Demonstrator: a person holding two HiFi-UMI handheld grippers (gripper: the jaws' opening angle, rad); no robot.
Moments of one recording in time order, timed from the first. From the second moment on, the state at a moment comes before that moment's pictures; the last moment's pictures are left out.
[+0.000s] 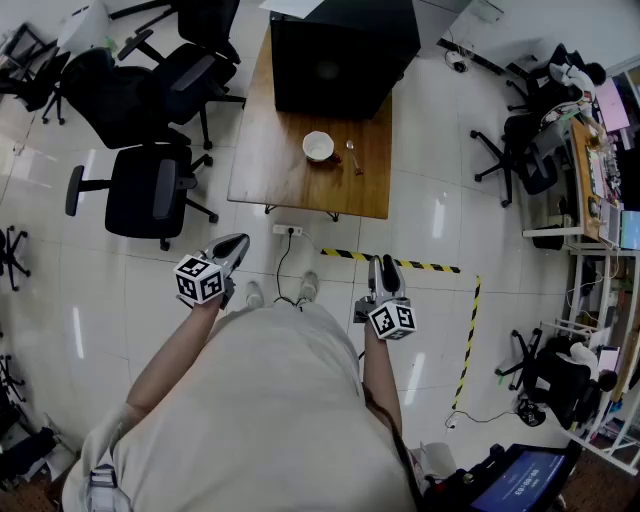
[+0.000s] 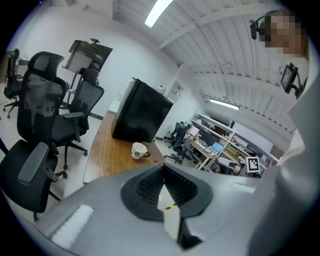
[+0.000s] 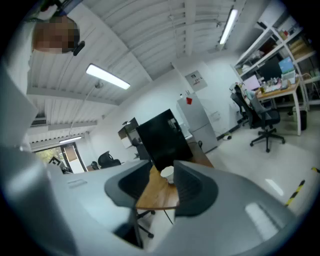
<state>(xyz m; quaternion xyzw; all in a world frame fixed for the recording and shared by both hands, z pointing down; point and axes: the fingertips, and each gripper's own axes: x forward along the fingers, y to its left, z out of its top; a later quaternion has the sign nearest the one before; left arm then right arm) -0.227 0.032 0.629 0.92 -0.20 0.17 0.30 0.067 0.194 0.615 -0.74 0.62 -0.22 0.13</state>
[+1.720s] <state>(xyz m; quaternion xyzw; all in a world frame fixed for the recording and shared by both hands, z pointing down) -0.096 -0.123 0.649 0.94 -0.05 0.20 0.28 0.154 0.016 0.612 -0.77 0.58 -0.27 0.08</state>
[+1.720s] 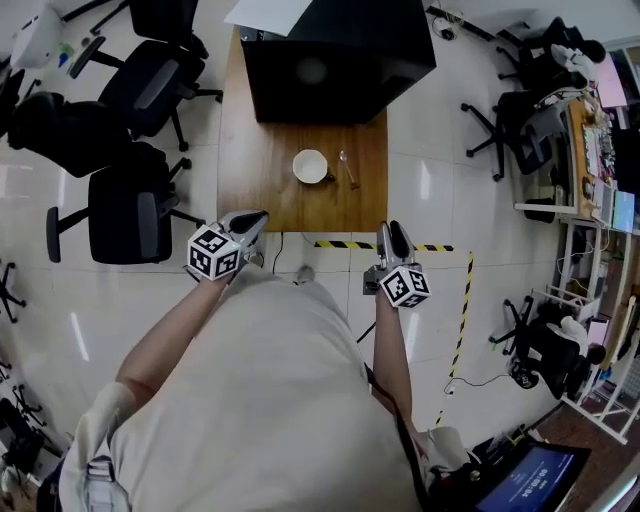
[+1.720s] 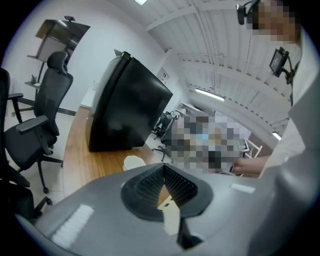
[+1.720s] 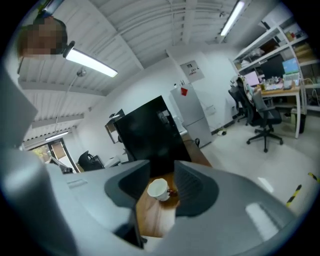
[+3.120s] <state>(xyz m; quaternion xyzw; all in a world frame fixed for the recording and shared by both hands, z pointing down) -0.031 -0.160 0.657 0.91 -0.22 0.23 0.25 0.203 -0.073 0.885 -0.58 0.67 -0.36 -0.30</state>
